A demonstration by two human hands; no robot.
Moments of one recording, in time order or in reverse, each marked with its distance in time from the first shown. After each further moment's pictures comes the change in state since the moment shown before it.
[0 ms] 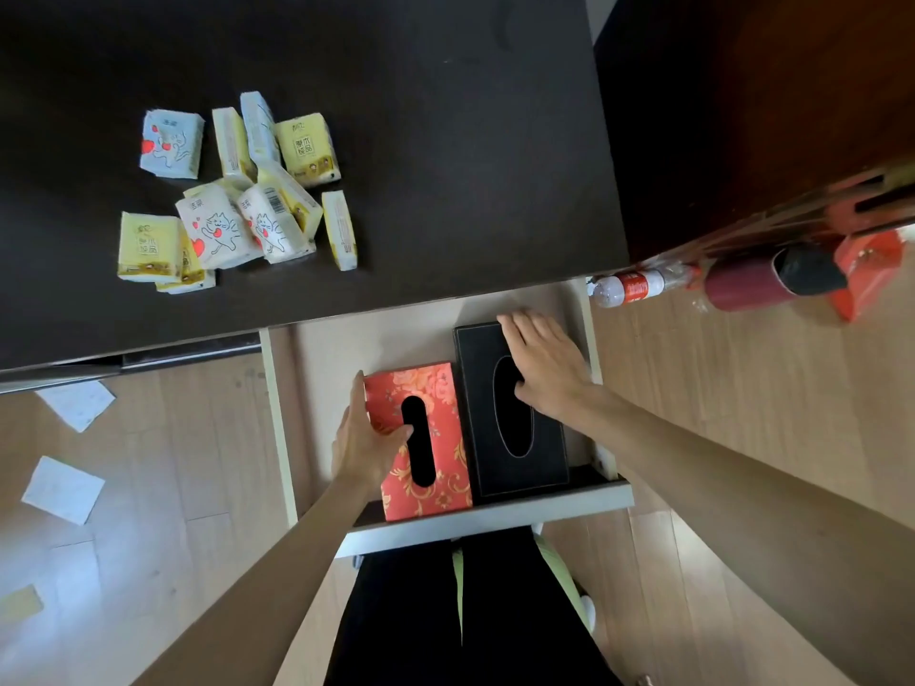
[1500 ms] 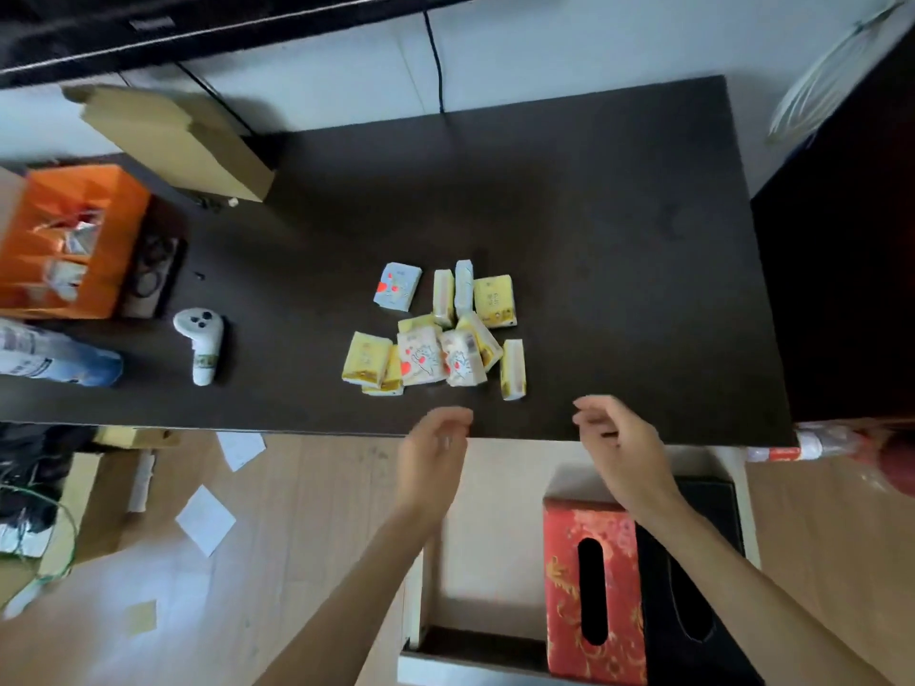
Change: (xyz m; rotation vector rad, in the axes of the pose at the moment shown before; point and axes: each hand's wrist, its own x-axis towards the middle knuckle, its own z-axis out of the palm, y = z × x) left_hand 0.014 0.094 -0.143 -0.335 0.287 0.252; right_hand 0.049 -0.079 -0.118 1.117 0.208 0.189
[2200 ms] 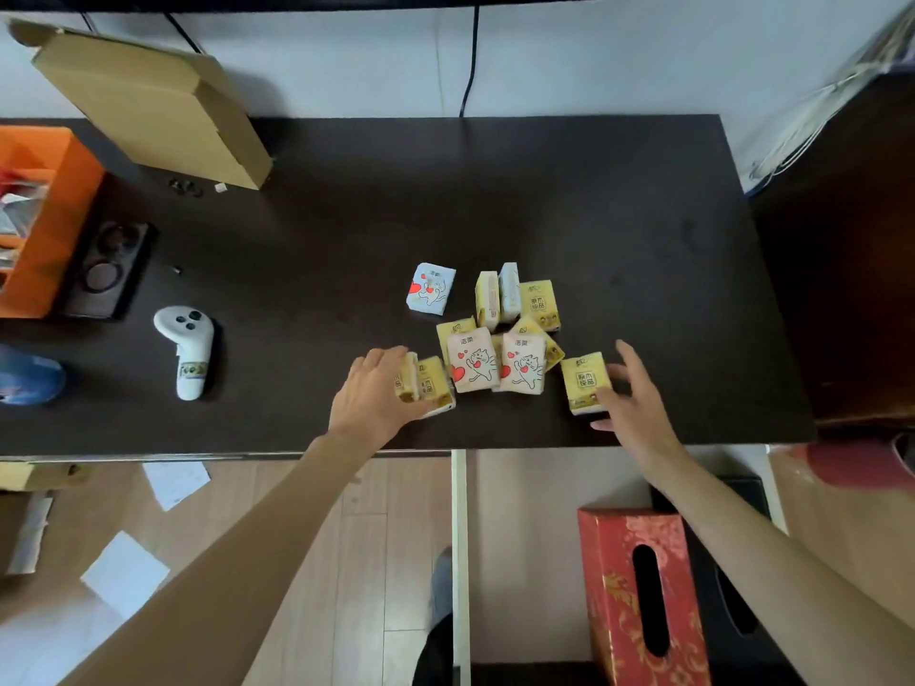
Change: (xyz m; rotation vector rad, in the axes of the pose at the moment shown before) left_hand 0.149 -0.047 -0.125 0.716 -0.212 0.159; right_hand 0.047 -0.053 0.072 0.159 0.188 0.221
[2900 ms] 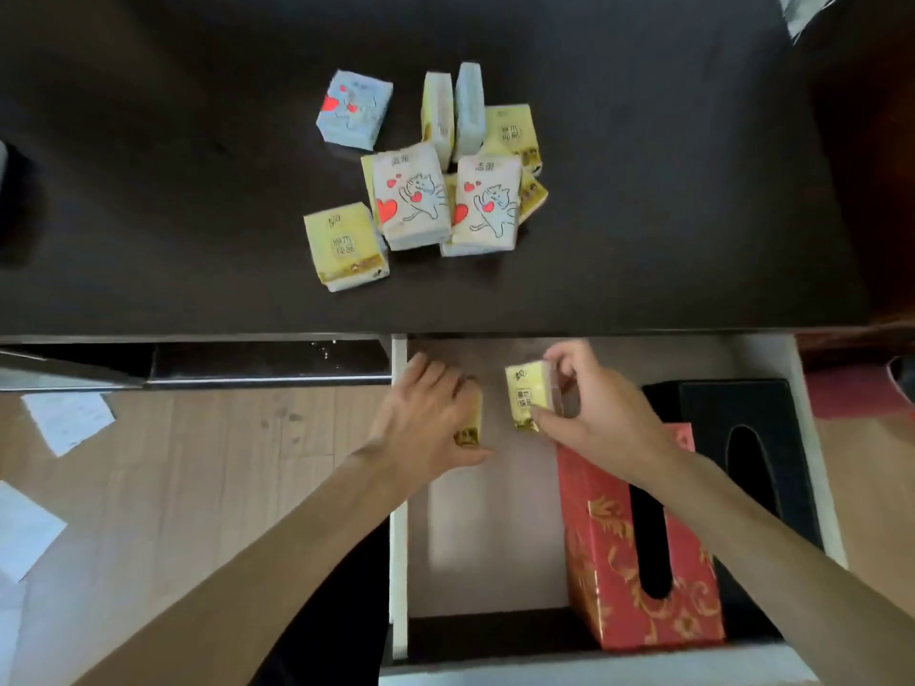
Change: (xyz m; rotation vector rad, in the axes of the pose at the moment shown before) left_hand -0.069 0.026 0.197 0.534 0.022 0.636; right_hand -0.034 0.141 0.013 -0.727 -0.208 -0.397
